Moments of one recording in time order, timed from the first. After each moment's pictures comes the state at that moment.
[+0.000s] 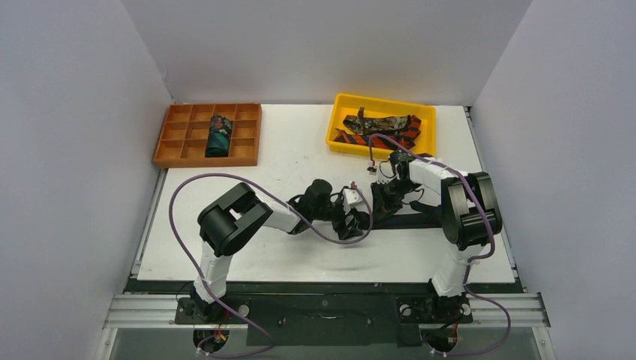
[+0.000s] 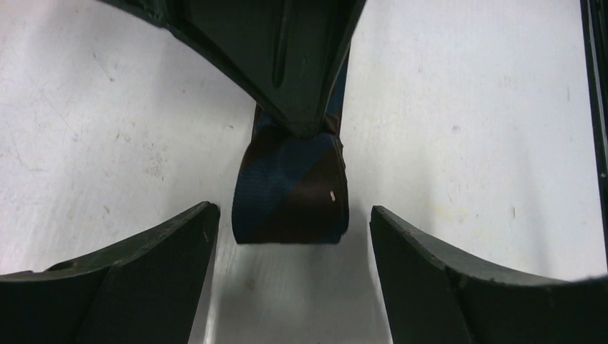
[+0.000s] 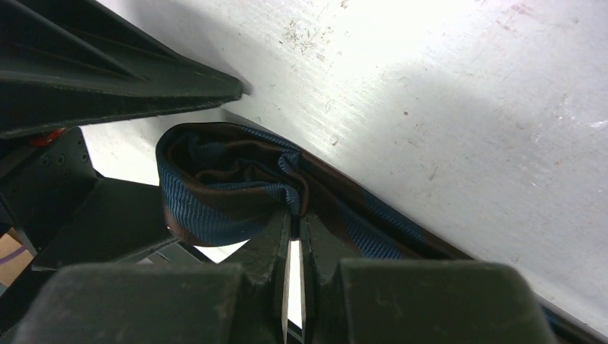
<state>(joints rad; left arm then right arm) -0.85 2.01 0.94 0.60 0.56 0.12 0.21 1.85 1.14 -0.81 -0.53 -0.09</state>
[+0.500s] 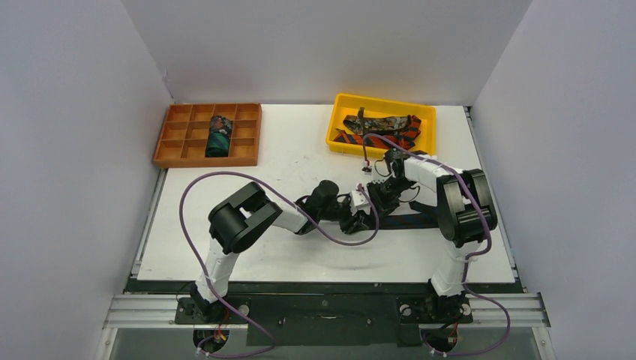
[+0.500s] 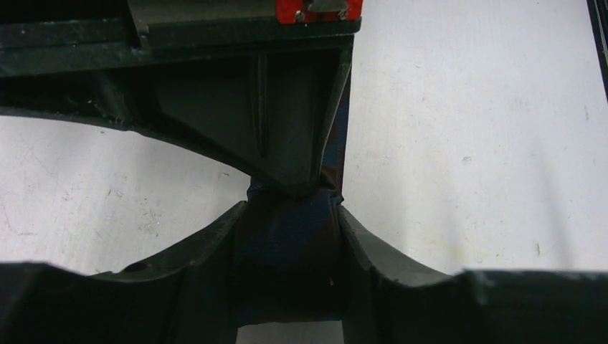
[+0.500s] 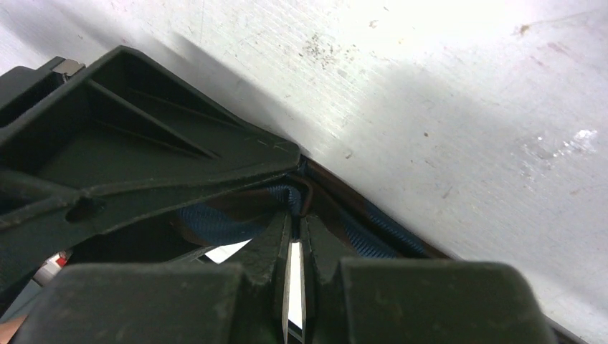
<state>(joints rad) -0.87 2.11 1.02 0.68 0.56 0.12 0.25 1.89 1.19 -0.85 -0.53 -0.13</state>
